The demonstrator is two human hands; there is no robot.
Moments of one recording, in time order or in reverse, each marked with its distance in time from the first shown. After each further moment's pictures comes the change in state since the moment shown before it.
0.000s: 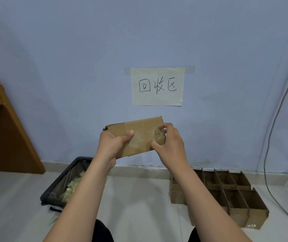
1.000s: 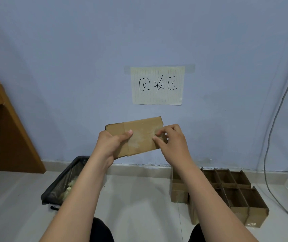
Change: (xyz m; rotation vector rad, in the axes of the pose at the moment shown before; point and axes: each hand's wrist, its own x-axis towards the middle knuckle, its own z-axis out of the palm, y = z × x) left_hand -0.001 0.004 -0.006 -0.038 -0.045 -0.062; right_hand 0.006 0.013 -0.004 0.054 -0.023 -0.088
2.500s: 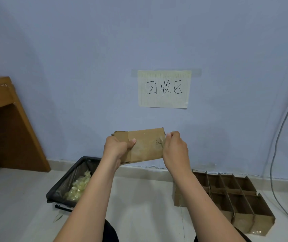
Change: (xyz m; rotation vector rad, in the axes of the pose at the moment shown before) left_hand 0.031 -0.025 -0.010 0.259 0.160 -0.109; right_hand -0.010 -0.024 0.013 -0.109 0.021 0.221
